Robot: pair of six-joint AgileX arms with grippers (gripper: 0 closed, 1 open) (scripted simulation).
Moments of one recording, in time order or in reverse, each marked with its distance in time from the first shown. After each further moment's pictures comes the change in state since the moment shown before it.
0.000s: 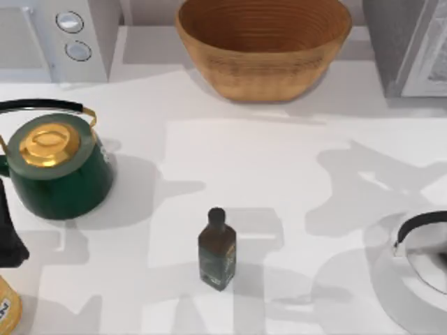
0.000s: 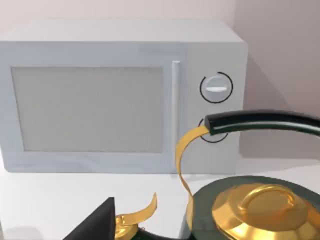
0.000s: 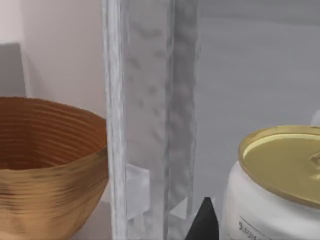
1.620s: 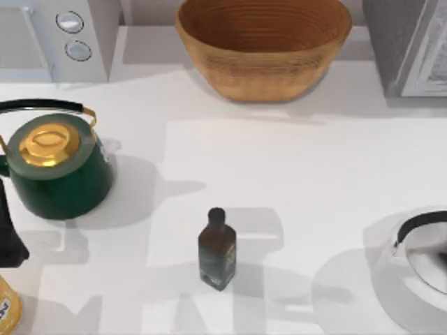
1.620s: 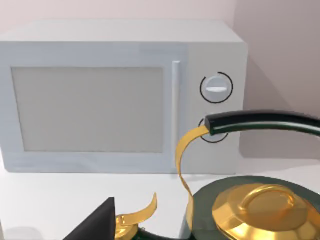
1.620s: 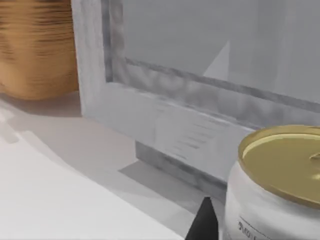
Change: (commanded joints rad) left arm 0.000 0.000 0.000 0.000 0.000 0.000; right arm -0.146 0.738 0.332 0.402 -0.363 0.014
